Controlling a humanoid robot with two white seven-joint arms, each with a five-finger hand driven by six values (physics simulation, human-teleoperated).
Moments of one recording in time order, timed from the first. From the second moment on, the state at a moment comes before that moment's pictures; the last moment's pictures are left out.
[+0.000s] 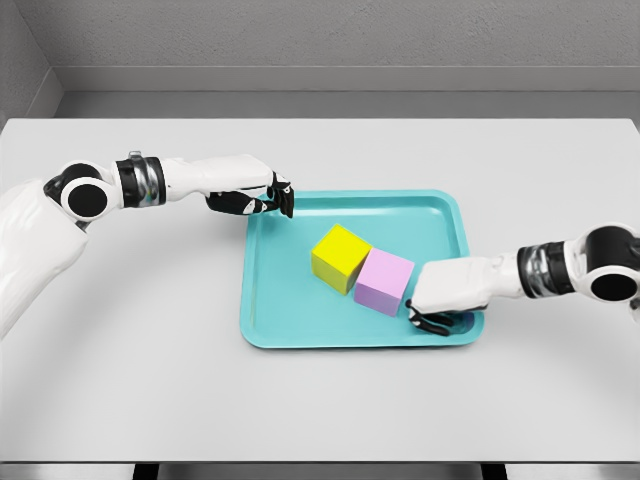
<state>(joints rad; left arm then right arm) -0.82 0.46 -0.77 -1.07 -0.17 -0.61 -0.61 -0.75 -0.85 1.04 -1.58 0.31 -0.61 0.61</state>
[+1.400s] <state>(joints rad) -0.73 0.54 -0.60 -1.11 -0.17 -0.61 -0.61 -0.75 -1.10 0.74 -1.50 0.15 -0.61 0.61</state>
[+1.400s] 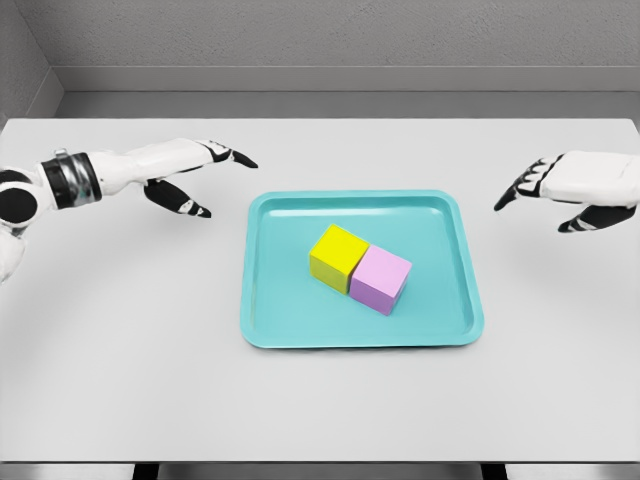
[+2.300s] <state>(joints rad) -0.70 0.41 -0.66 -1.11 -0.29 -0.61 -0.61 -0.74 -1.09 0.74 -1.49 0.14 -0.61 0.61</state>
